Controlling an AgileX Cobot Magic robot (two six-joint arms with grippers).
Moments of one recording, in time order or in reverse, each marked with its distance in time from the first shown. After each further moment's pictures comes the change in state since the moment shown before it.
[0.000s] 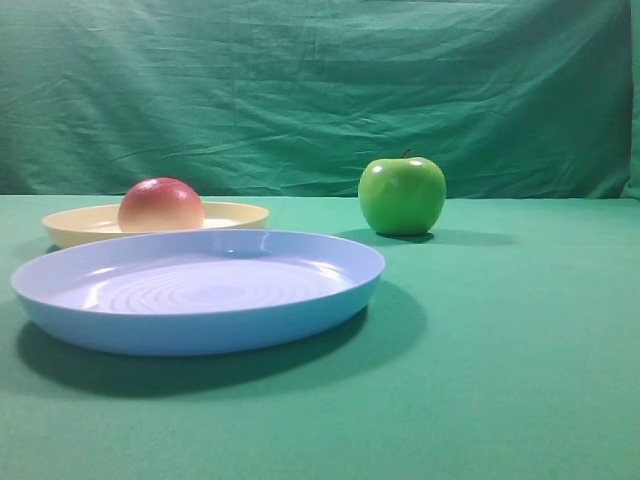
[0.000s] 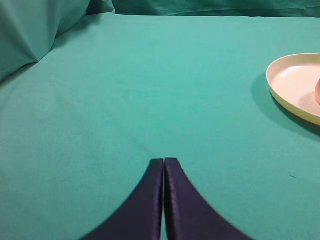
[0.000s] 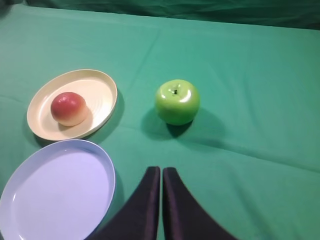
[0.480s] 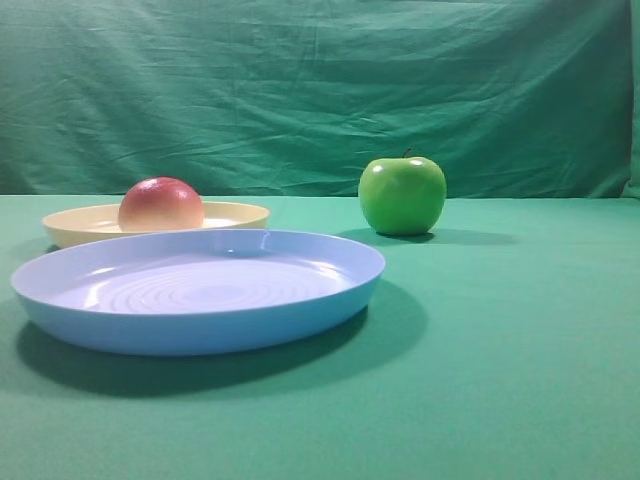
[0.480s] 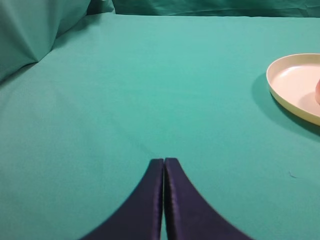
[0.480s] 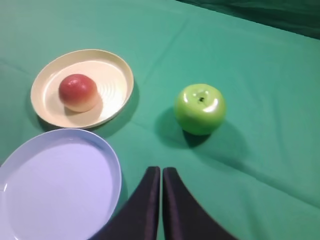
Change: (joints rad) left arm 0.000 0.000 0.000 0.000 0.000 0.000; right arm 0.077 0.253 -0.175 0.004 -0.007 -0.117
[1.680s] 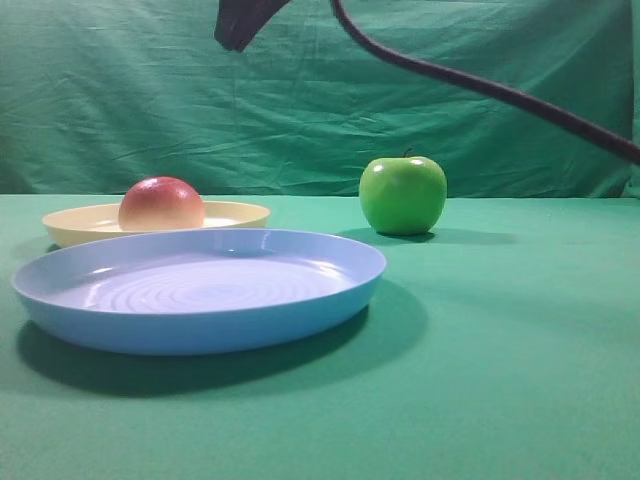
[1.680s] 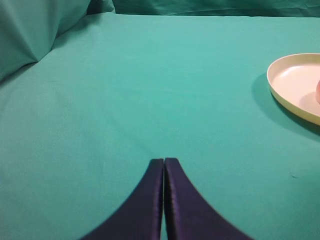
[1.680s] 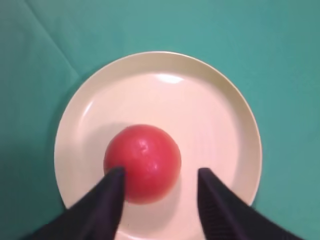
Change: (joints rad) left arm 0.000 0.000 0.000 0.000 0.000 0.002; right arm 0.082 1.035 -0.937 0.371 0.166 -0.495
